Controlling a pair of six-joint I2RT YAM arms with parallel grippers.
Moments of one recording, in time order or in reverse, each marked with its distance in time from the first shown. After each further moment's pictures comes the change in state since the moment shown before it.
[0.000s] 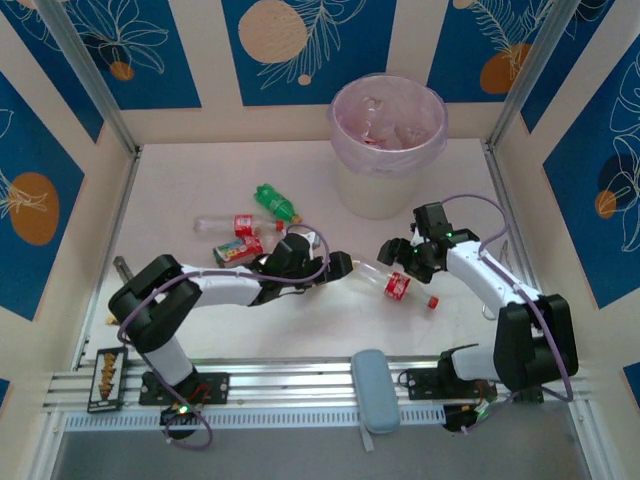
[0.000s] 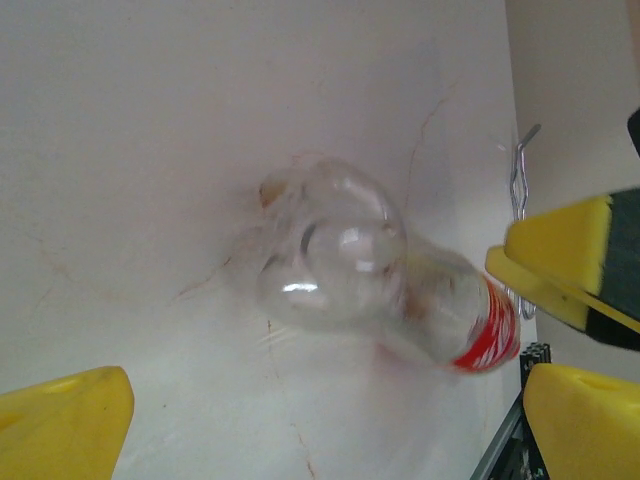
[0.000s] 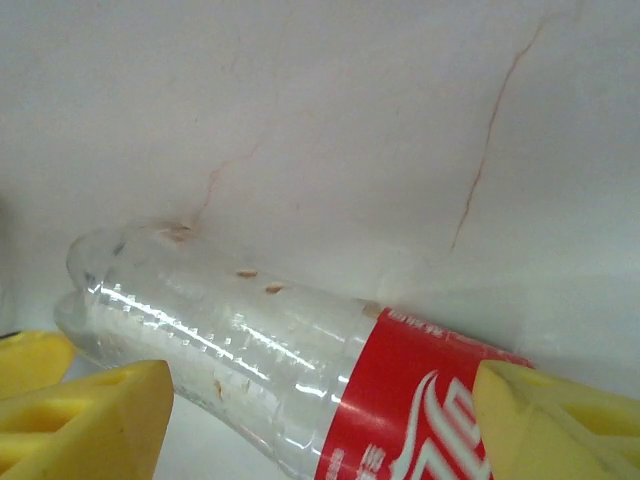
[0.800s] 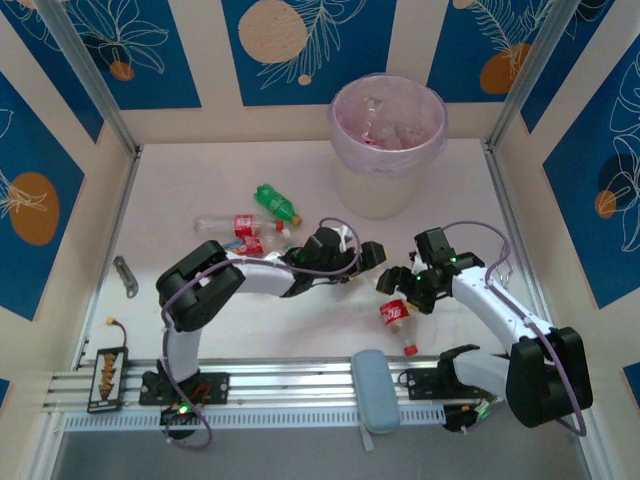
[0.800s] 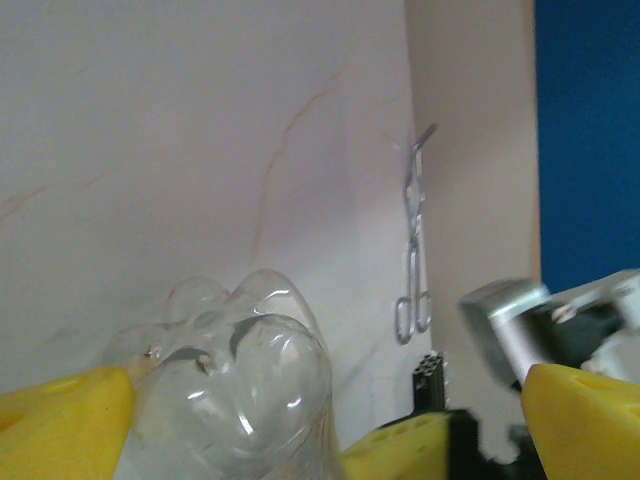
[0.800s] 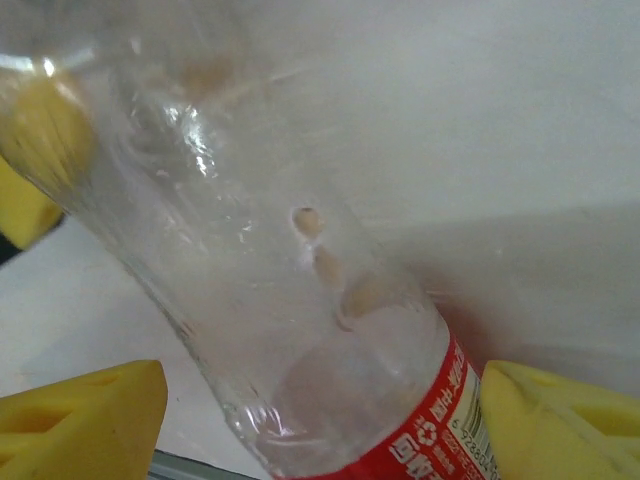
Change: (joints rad) left arm -0.075 0.262 0.274 0.153 0.067 -0.154; right arm 0.060 -0.167 -0.177 -0.090 -0.104 0.042
